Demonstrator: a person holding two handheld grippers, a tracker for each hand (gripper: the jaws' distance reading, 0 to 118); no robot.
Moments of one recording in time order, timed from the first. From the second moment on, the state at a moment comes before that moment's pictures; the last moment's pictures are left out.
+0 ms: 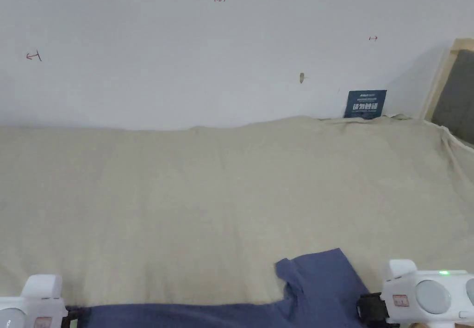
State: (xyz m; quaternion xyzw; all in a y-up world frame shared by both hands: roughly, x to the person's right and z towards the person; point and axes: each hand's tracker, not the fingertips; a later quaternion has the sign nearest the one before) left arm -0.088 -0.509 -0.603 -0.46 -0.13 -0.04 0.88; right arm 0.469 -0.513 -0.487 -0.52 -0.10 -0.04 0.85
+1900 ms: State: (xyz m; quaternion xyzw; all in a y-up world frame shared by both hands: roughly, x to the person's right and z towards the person) left arm -0.164 -0.317 -0.180 -0.10 -0.15 0.03 0.98; right arm 0.309 -0.333 -0.112 -0.13 -0.02 -0.10 0.99
